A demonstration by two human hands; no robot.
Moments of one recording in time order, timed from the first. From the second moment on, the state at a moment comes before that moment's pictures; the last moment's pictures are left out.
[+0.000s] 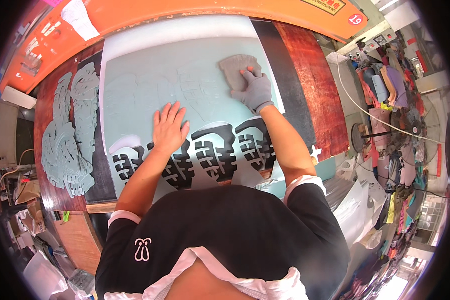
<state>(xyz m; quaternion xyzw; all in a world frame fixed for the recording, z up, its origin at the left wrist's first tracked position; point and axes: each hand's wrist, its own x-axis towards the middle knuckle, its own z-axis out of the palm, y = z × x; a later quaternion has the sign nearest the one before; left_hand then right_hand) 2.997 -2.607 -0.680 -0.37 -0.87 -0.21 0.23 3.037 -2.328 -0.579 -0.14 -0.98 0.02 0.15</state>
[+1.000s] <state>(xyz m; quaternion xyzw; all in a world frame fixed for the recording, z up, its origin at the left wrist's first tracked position) 2.985 -2.600 -0.677 -0.38 -0.86 -0.22 0.24 3.035 -2.314 -0.575 -0.17 -0.96 0.13 0.17</state>
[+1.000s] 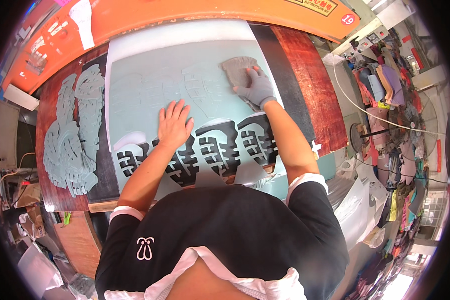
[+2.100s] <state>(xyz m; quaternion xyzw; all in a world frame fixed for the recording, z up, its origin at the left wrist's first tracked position) 2.962 -2.585 -0.680 -0.43 -0.80 -0.22 0.34 3.262 -2.270 -0.657 -0.26 -0.85 0.07 0.46</state>
